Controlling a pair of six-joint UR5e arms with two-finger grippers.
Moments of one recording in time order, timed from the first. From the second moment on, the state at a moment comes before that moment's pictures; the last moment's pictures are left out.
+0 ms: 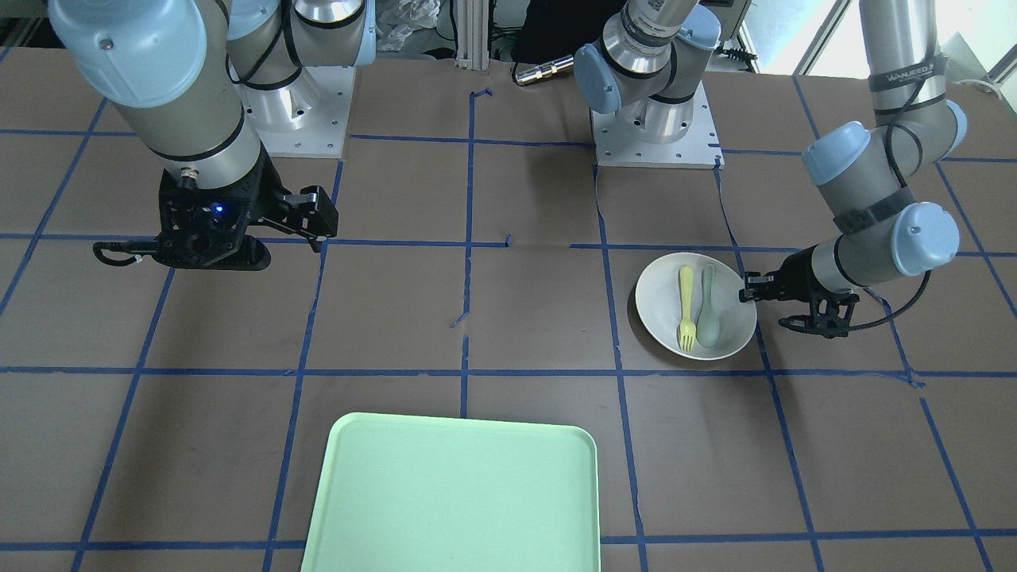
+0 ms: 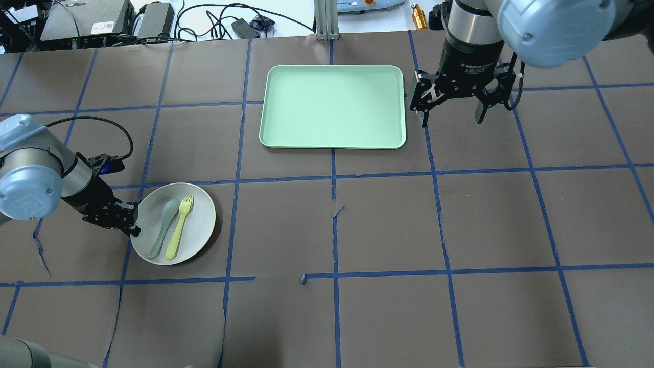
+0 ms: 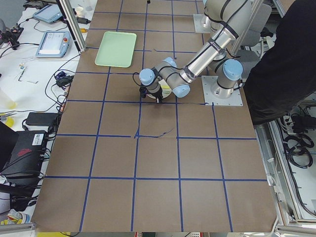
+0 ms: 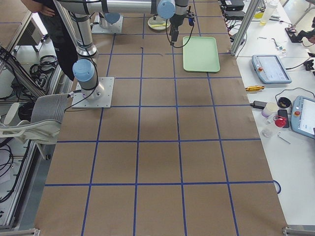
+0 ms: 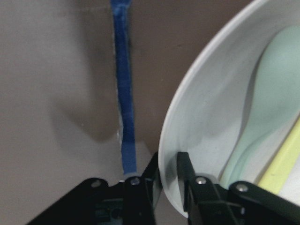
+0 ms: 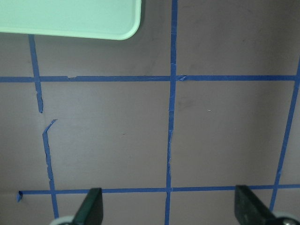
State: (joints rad) left arm -1.04 -1.85 -2.01 -1.17 1.55 0.55; right arm 1.65 -1.41 1.47 -1.50 -1.60 0.07
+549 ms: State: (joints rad) left arm -1.04 -1.84 -1.93 -1.29 1.42 0.54; right arm 1.65 -1.41 1.47 -1.50 -1.61 0.06
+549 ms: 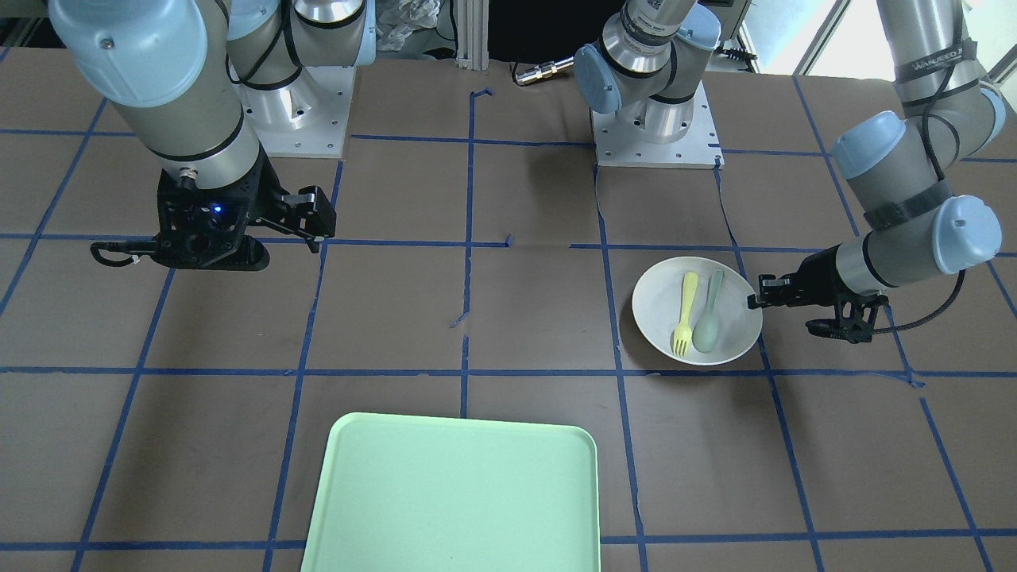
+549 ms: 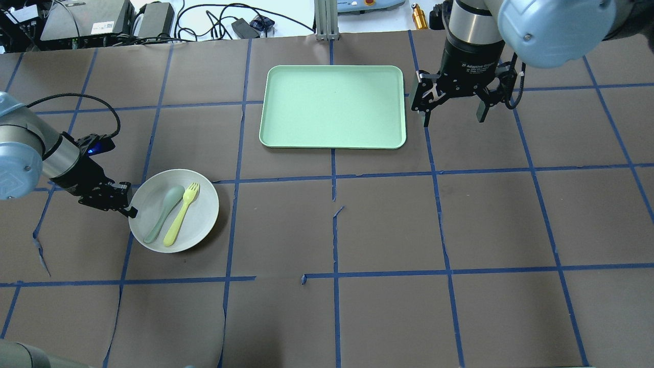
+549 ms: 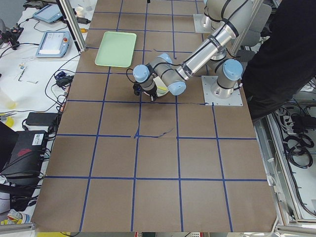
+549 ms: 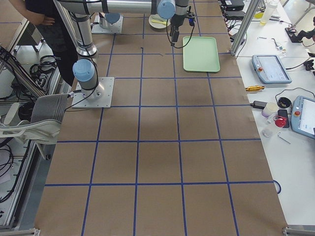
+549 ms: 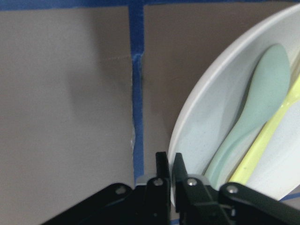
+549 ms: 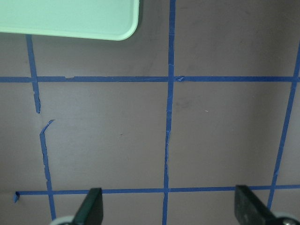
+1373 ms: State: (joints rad) left arm -1.31 -1.93 -1.64 -1.37 1.24 0.10; right arm 1.65 -1.41 1.48 -1.50 -1.61 0.07
